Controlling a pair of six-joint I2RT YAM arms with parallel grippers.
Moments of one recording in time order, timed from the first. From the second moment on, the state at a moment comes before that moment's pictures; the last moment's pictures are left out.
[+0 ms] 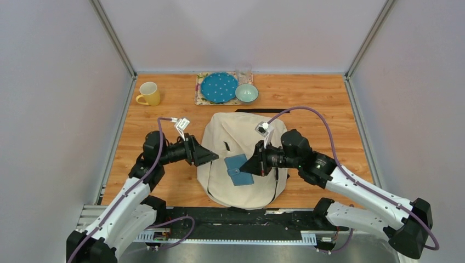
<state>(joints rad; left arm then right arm) -0.33 0.77 0.50 -0.01 0.84 -0.63 0.88 0.96 0.77 -0.21 -0.49 0.52</state>
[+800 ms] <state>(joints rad) -0.52 0.81 0.27 0.60 0.70 -0.93 0.88 0.88 0.68 -0.04 -0.25 0.91</state>
